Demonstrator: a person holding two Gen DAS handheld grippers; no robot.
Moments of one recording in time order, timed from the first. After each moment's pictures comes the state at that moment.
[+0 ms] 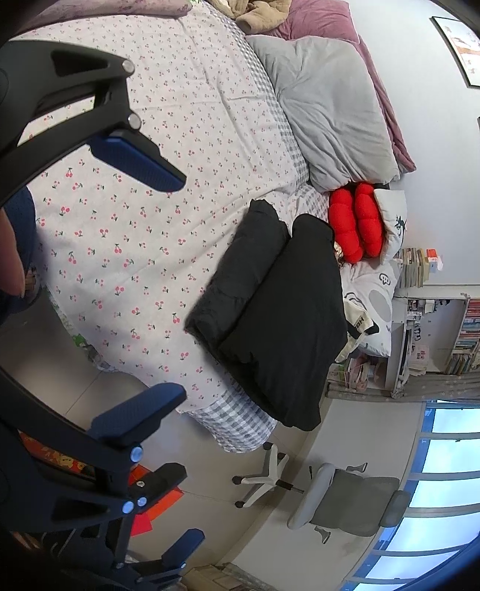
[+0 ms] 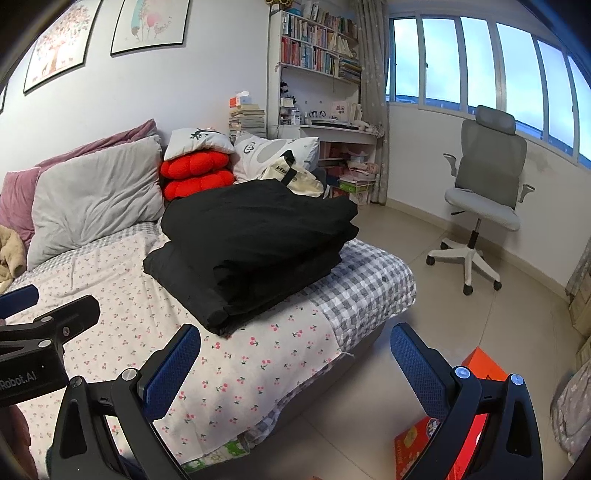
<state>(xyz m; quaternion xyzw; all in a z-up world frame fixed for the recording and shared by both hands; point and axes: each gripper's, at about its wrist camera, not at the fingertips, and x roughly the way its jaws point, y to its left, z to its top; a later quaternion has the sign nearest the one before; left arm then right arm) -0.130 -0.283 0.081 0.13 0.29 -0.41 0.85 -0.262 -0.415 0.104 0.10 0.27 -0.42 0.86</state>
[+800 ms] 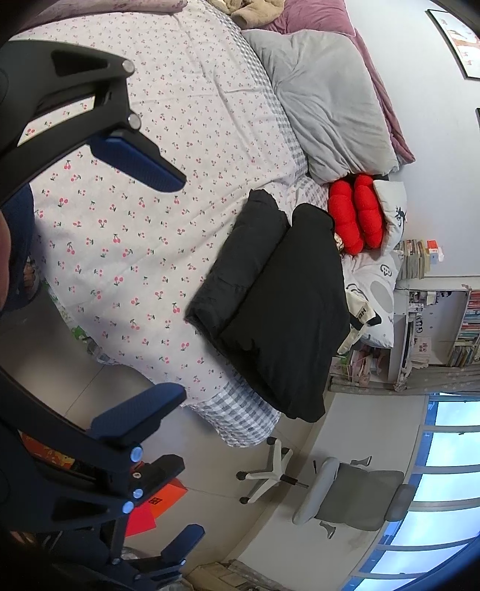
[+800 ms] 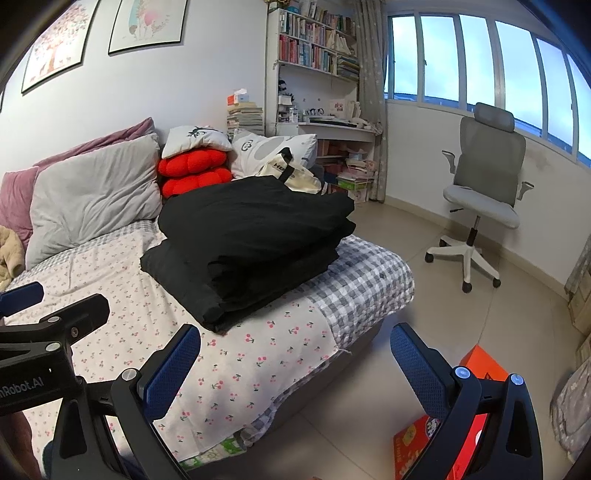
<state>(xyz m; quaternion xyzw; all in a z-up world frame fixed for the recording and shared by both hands) -0.139 -0.290 0.080 0.14 0.29 -0.42 0.85 -0.264 -0.417 0.100 0.10 0.27 -0.42 0.86</state>
